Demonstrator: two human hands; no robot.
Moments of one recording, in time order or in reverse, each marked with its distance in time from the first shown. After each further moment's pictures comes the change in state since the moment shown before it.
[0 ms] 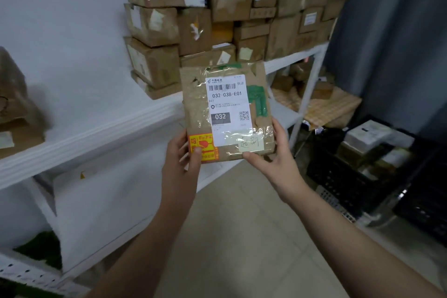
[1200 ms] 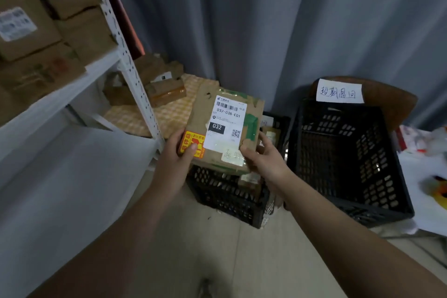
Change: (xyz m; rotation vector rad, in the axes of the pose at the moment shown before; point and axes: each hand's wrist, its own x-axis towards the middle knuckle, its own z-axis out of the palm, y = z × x) left_hand 0.182 -0.090 0.623 0.087 -0.871 -0.063; right_hand 0.203 0.203 -0.502 0.145 0.625 0.586
